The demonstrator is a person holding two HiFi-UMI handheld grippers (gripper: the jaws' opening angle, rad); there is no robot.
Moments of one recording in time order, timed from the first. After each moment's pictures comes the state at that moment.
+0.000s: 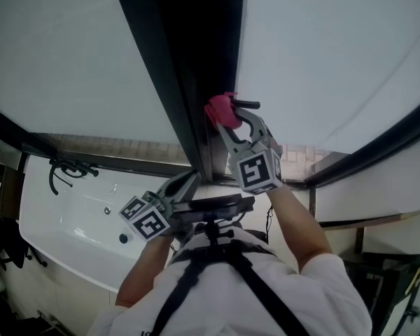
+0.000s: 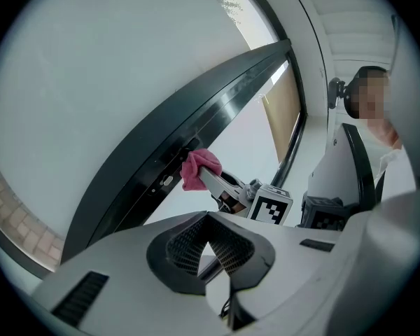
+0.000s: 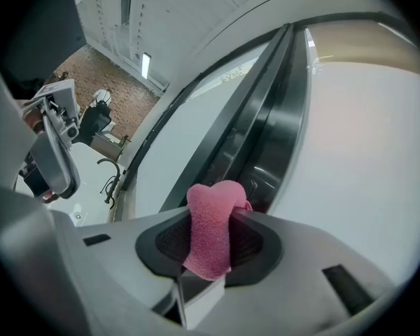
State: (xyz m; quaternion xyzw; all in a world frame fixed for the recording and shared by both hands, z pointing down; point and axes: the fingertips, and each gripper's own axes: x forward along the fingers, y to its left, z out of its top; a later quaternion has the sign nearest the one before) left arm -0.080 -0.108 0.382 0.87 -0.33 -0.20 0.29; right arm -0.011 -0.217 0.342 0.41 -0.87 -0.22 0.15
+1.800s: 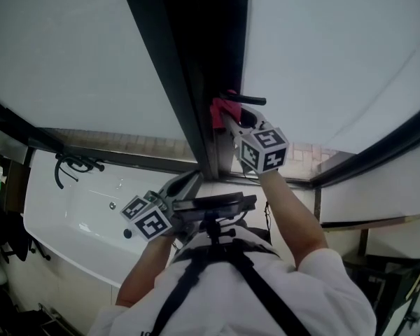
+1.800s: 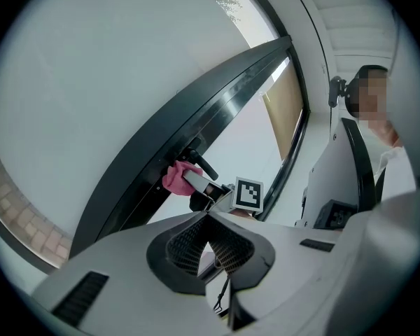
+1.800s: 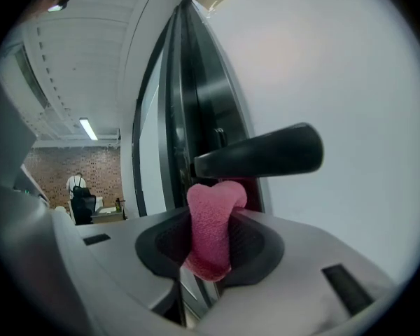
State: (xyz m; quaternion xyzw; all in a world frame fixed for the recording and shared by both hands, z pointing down) left arm -0.085 -0.098 0.385 0.87 -0.35 -0.19 0.29; right arm -0.006 -0.260 0.388 0.41 -0.91 0.10 0.02
